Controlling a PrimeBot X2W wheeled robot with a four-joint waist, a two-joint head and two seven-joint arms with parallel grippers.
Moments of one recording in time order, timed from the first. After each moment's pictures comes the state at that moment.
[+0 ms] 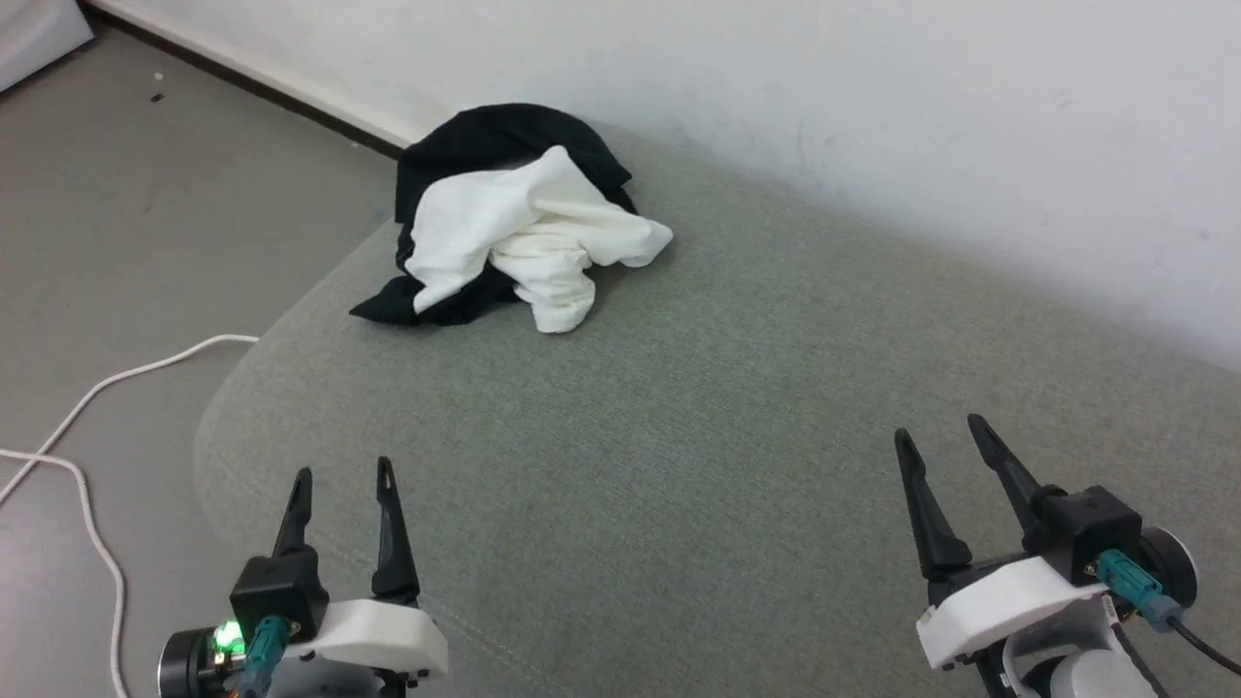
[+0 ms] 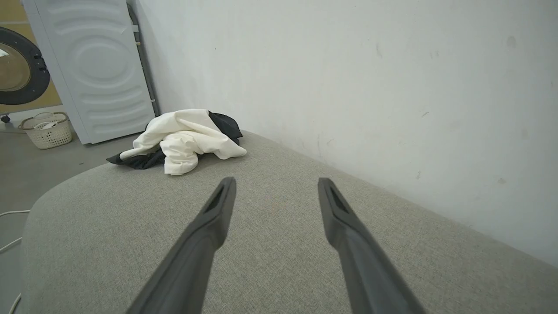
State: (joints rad) left arm 0.01 0.10 -0.10 0.11 -0.16 0.21 -0.24; right arm -0.02 -0.05 0.04 0.10 0.07 0.13 -0.16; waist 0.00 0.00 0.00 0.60
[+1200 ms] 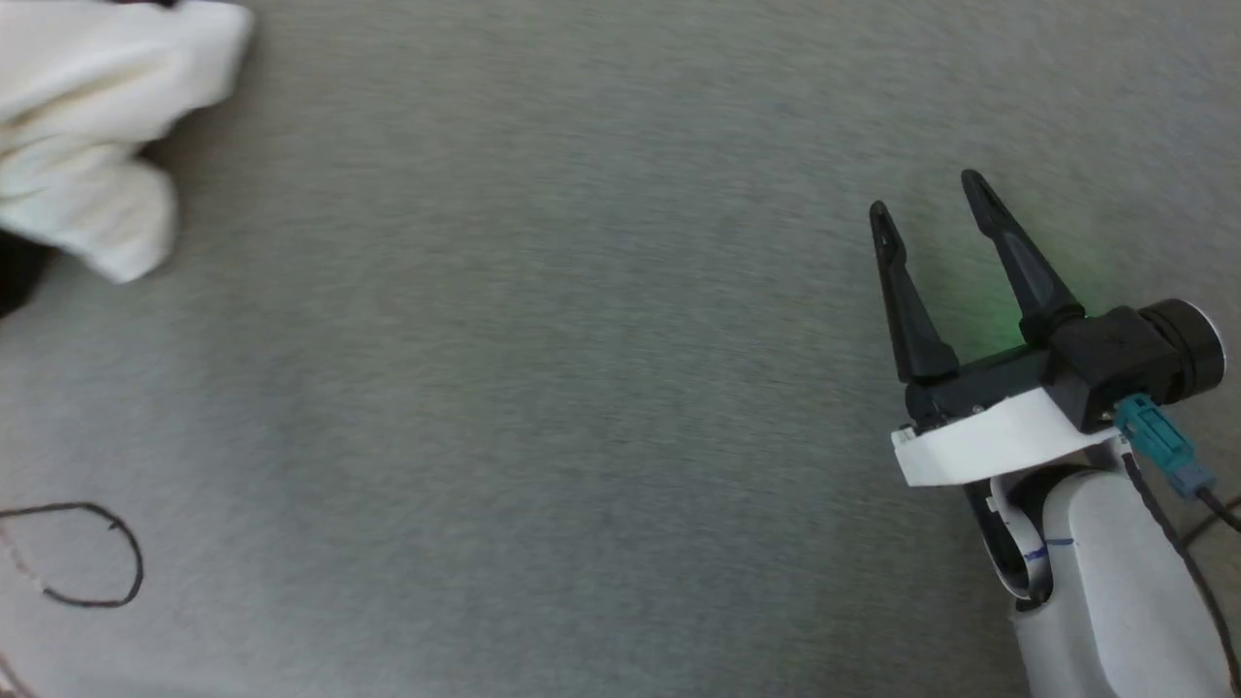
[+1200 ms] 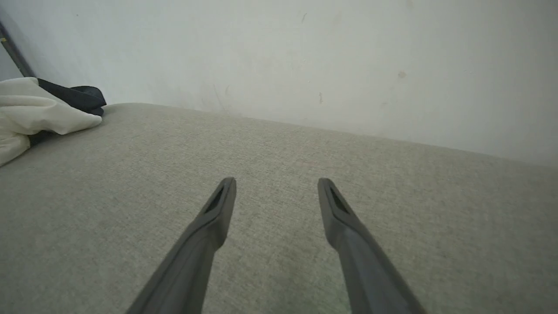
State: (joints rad) left arm -0.85 0.52 0.17 0.56 -0.56 0.12 0.52; right arm -0.31 -0.05 0.12 -0.01 0.01 0.13 -0.17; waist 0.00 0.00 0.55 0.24
